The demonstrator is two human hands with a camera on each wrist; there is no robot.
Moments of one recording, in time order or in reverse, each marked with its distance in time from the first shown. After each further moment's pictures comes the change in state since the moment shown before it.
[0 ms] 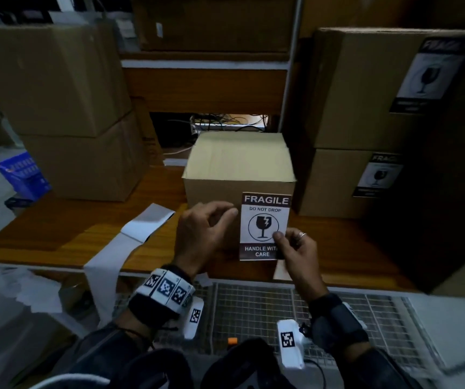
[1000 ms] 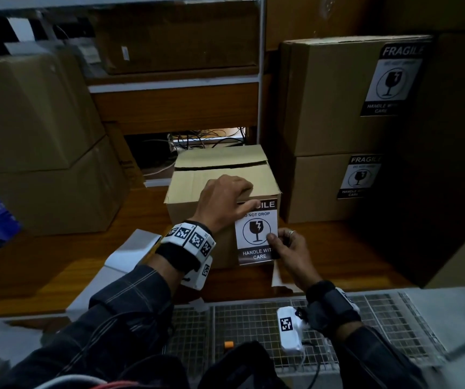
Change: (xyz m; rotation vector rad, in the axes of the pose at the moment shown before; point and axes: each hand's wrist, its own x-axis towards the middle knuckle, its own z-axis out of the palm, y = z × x) left_hand 0.121 0.006 0.051 0.354 -0.363 0.292; right_hand 0.045 -0.001 -0.004 -0.007 0.000 0.063
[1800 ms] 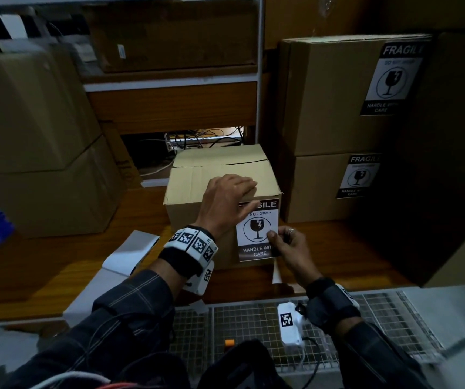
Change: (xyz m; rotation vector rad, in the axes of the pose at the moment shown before) left_hand -0.003 -0.001 0.012 0.008 0.084 0.038; right_hand 0.006 -0.001 0.001 -0.045 0.002 -0.032
